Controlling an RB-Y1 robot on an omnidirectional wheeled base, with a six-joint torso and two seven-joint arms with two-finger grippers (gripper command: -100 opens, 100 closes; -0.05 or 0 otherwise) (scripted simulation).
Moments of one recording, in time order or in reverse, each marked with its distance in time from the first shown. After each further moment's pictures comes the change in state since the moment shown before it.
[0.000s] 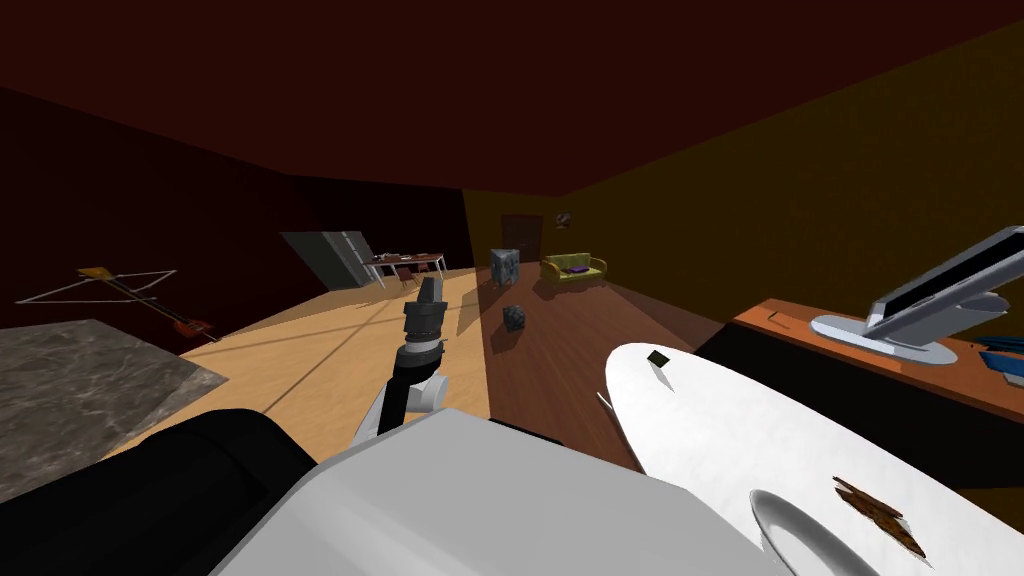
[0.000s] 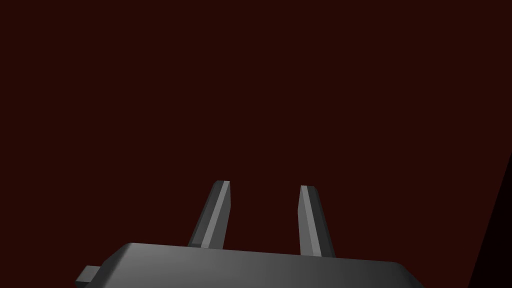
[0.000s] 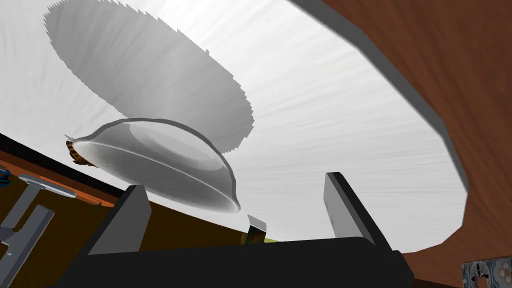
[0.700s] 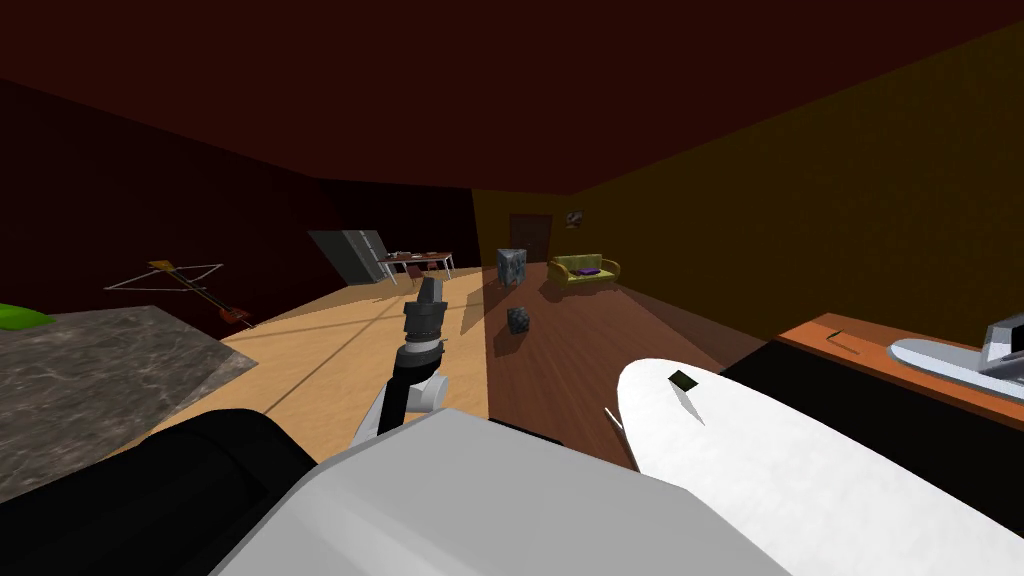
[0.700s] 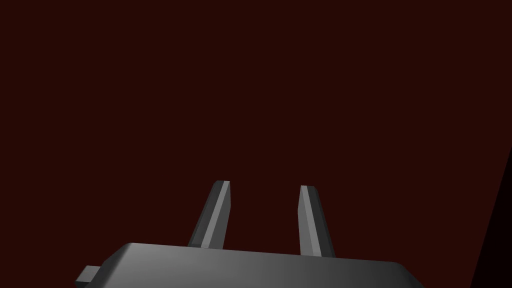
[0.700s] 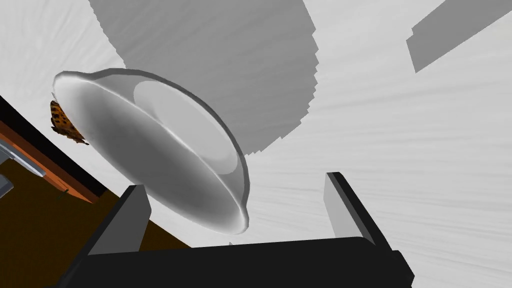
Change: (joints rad) left arm 0.000 0.000 0.000 0.000 0.000 0.000 0.000; right arm -0.070 -0.006 0.035 0.147 0.117 0.123 0.075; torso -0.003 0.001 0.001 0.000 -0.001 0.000
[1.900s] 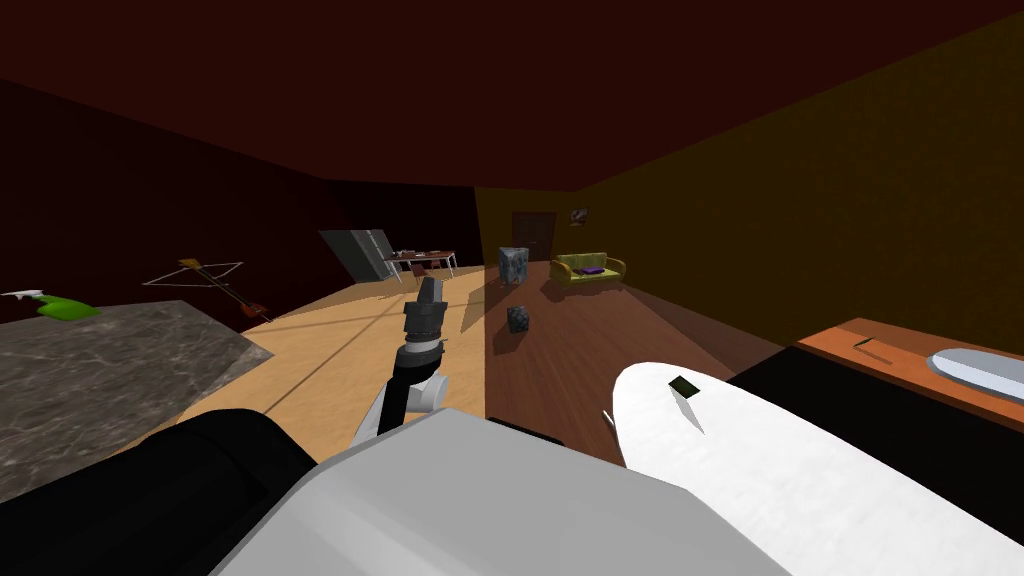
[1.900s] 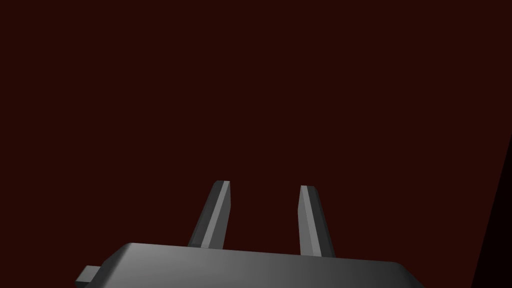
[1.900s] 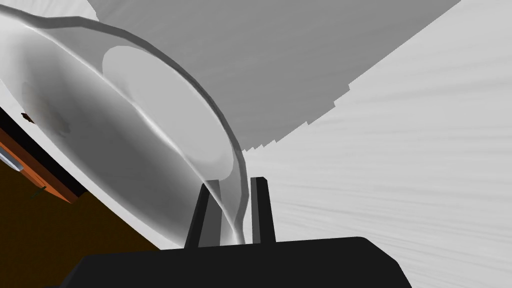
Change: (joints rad) left arm 0.000 0.000 0.000 0.000 0.000 0.000 0.000; right arm -0.073 0.040 0.058 0.049 0.022 0.090 0.033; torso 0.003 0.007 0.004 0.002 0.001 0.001
